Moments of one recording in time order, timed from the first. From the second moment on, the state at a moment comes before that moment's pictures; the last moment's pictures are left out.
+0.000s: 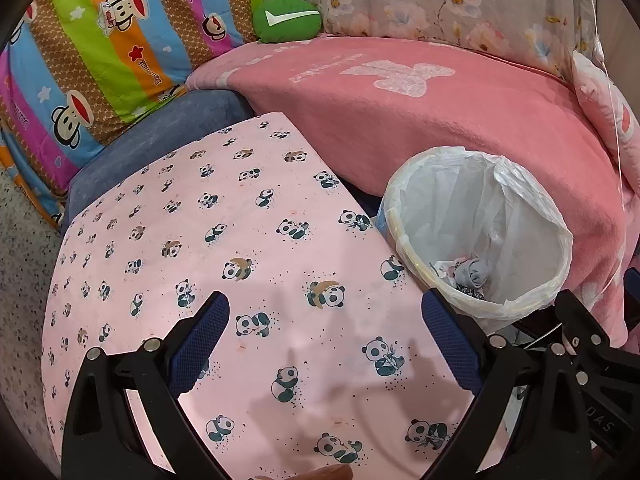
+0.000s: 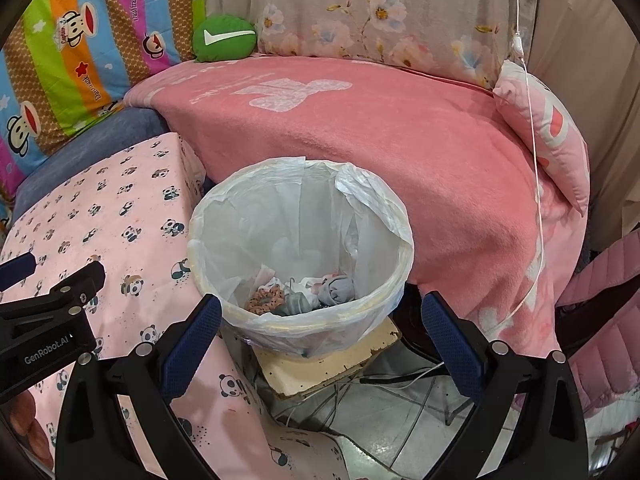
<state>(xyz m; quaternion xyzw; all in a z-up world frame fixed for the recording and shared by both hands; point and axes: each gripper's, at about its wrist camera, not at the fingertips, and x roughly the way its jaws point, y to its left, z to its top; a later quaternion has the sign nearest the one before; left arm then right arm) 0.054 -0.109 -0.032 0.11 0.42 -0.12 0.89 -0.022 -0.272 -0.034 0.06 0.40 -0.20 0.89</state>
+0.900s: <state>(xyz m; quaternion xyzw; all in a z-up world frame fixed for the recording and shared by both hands) 0.052 -0.109 -0.032 0.11 0.41 -0.11 0.90 -0.025 -0.276 -0.039 0.06 0.41 -0.20 0.89</state>
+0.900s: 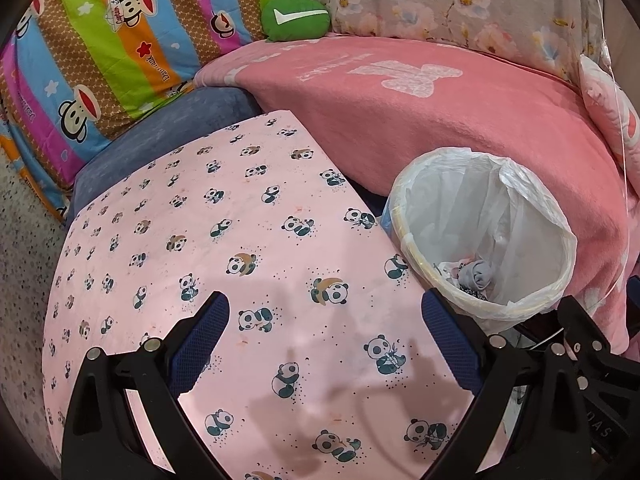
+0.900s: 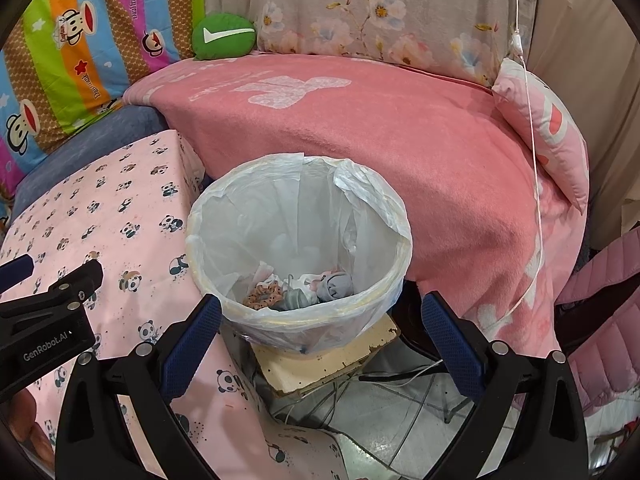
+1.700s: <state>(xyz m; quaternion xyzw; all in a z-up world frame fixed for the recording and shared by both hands) 0.050 -0.114 -0.030 0.11 0.41 -0.11 0.90 -0.025 -0.277 -0.040 0.06 0.41 -0.20 0.89</state>
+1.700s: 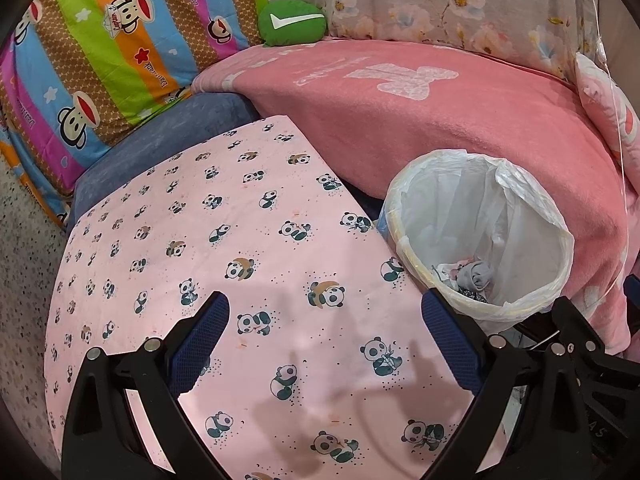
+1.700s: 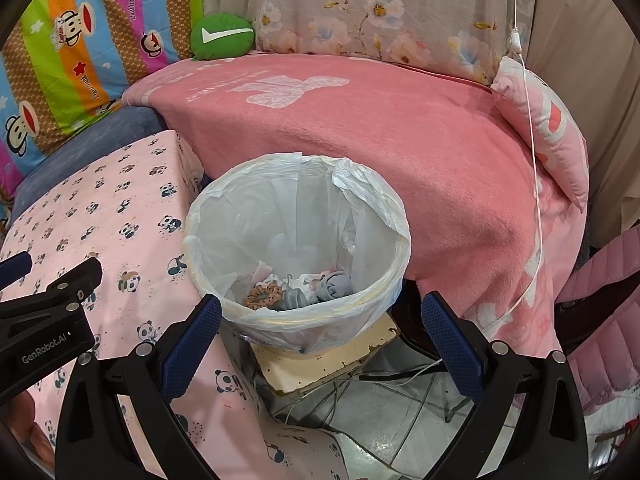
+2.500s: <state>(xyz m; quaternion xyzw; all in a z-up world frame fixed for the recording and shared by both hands) 0.048 -0.114 -0.030 0.11 0.41 -0.11 0.90 -0.026 -0.275 -0.042 0.06 0.41 -0.20 0.89</state>
